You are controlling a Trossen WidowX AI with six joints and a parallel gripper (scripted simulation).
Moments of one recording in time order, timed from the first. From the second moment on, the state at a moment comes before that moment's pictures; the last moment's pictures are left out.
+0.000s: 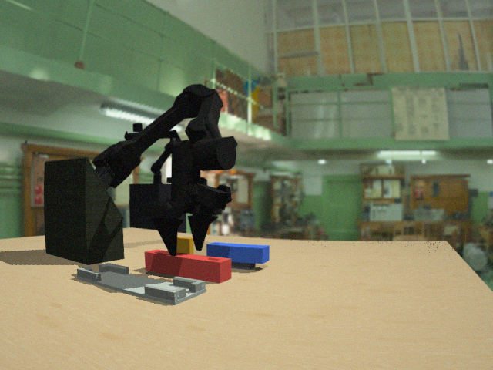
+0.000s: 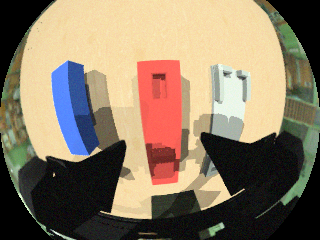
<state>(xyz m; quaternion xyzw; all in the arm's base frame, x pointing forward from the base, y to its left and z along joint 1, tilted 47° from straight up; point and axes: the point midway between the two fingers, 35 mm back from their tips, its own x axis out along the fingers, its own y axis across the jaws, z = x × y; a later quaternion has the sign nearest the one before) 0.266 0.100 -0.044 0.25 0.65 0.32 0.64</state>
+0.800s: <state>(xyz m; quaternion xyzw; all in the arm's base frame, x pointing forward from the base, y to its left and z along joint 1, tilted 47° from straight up) 0.262 0.127 -0.068 0.25 0.66 0.32 0.64</state>
